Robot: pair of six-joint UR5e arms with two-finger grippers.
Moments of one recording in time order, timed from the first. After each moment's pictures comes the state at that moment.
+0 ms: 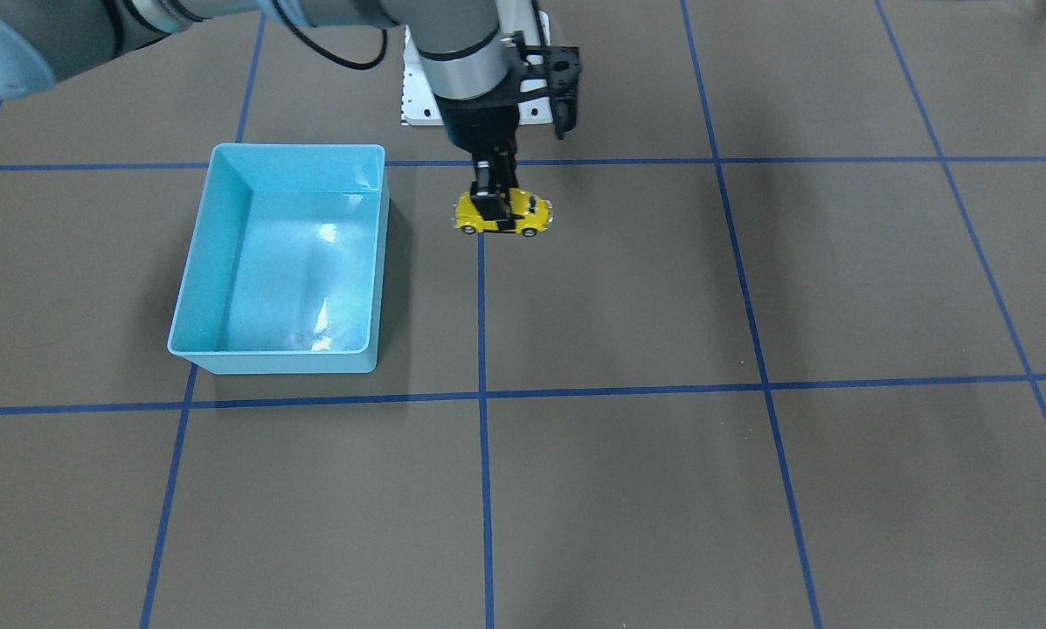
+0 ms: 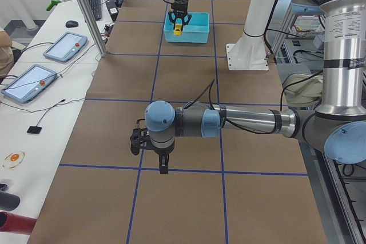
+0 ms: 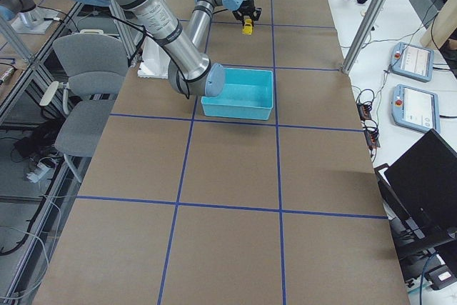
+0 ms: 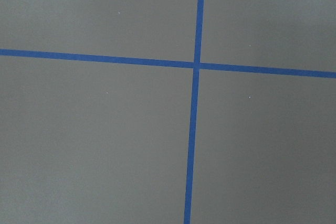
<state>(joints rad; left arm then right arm) -1.63 -1.49 -1.73 -1.49 -2.39 -0.03 0.65 -0.79 1.85 -1.68 1.96 -0.29</state>
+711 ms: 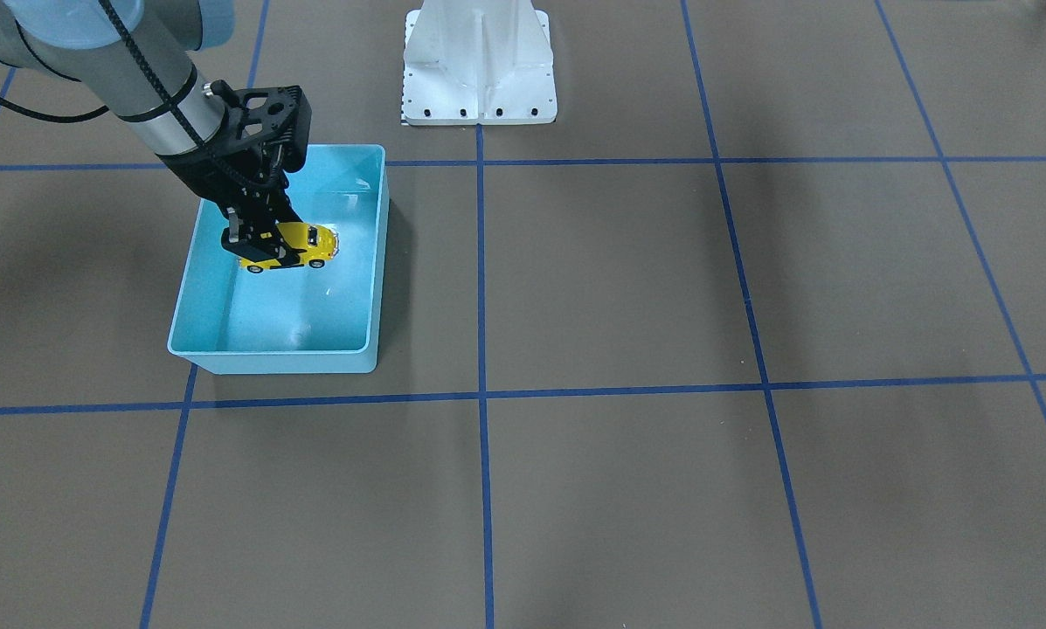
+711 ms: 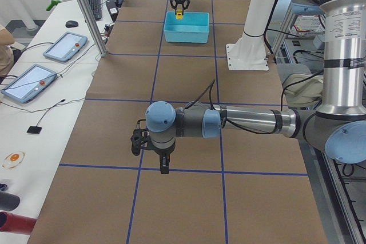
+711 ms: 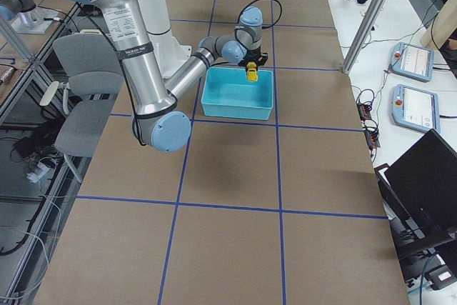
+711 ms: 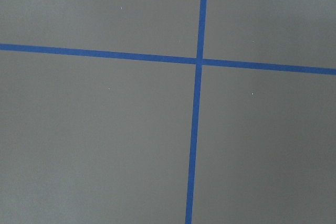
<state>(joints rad) -1.63 -1.49 -1.73 -1.49 -2.39 -0.03 0.76 -1.24 1.94 -1.38 2.13 -0.52</state>
